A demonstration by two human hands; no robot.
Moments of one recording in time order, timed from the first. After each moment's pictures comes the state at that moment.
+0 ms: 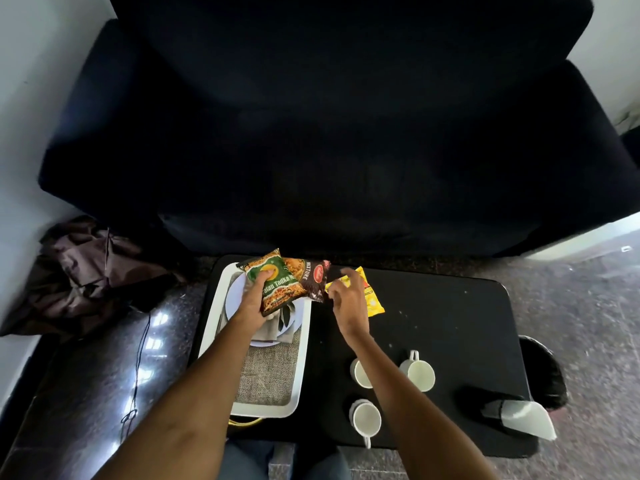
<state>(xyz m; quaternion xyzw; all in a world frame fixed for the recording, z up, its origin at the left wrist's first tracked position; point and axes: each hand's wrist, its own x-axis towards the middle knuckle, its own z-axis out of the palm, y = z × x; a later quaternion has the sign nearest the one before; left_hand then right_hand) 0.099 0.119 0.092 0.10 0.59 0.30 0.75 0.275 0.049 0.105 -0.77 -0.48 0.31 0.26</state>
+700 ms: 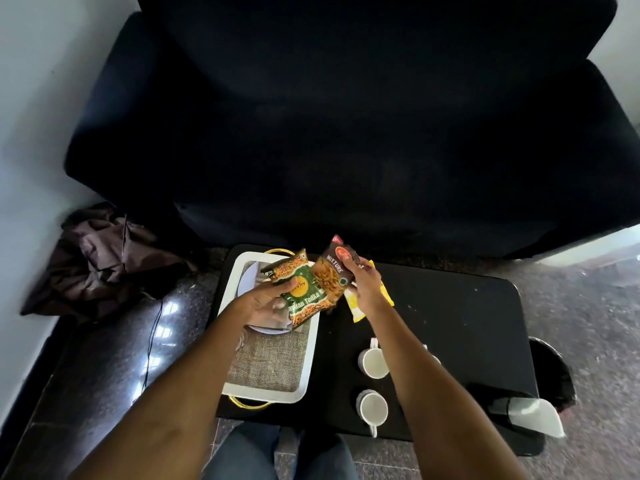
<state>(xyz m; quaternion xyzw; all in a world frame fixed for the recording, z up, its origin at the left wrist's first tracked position) 0.068 0.105 0.116 0.27 0.52 0.10 0.80 0.281 0.079 0.113 -0.66 -0.05 0.58 0.47</state>
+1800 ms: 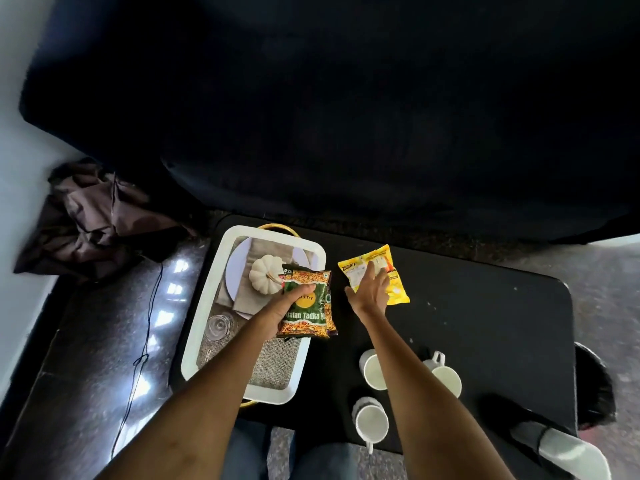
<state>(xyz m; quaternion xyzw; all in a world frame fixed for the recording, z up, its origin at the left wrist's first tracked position) 0.128 0.084 0.014 0.17 0.62 0.15 0.76 0.308 0.078 -0.020 -0.83 -0.42 0.38 -0.04</state>
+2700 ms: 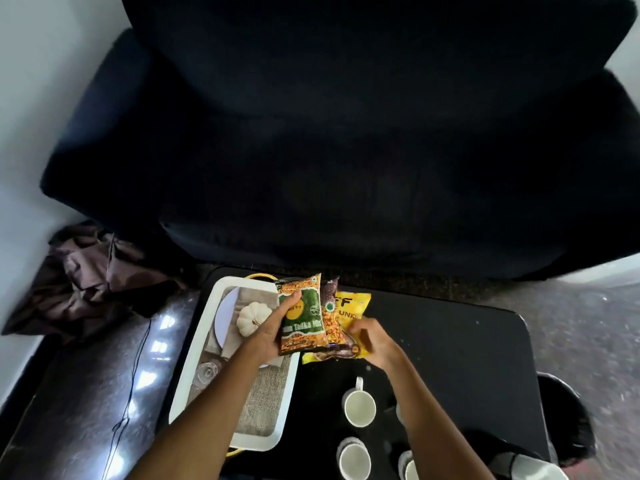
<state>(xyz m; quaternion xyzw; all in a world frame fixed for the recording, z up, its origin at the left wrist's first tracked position) 0.159 0.107 0.082 0.12 0.53 0.19 0.82 0.366 0.055 0.059 -0.60 -0.10 0.74 0.28</state>
